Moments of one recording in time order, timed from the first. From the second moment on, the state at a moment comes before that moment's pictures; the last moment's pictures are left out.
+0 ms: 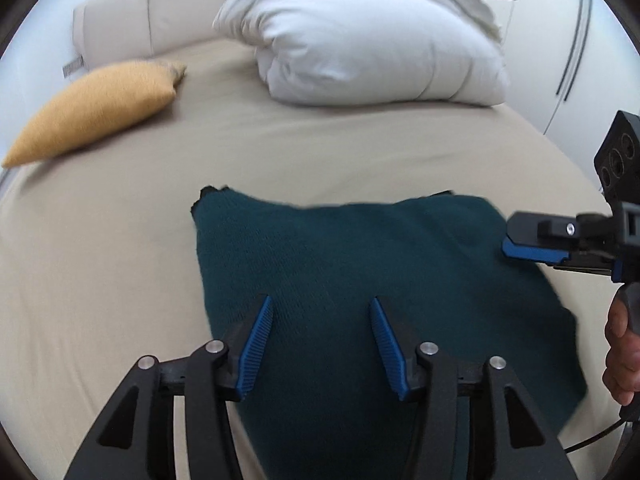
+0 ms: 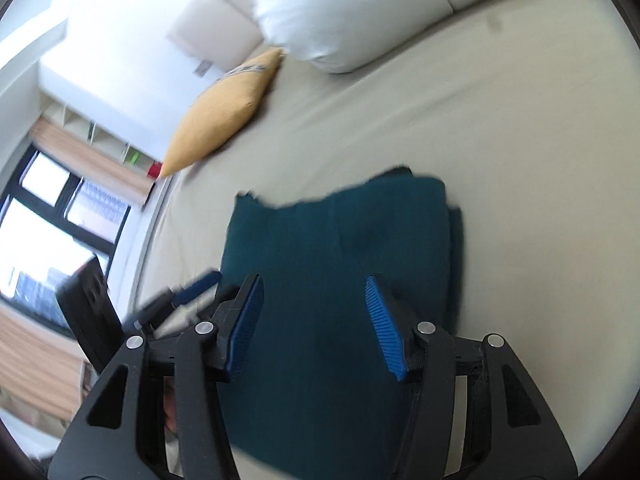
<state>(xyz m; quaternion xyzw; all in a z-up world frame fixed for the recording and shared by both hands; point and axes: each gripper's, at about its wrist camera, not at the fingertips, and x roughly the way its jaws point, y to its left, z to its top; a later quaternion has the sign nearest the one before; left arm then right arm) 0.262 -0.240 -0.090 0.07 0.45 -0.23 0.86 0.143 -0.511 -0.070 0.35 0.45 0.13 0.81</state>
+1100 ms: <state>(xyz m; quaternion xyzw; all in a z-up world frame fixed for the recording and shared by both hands) 0.200 -0.170 -0.066 -0.04 0.43 -0.22 0.87 0.078 -0.531 -0.074 0.34 0.39 0.09 0.85</state>
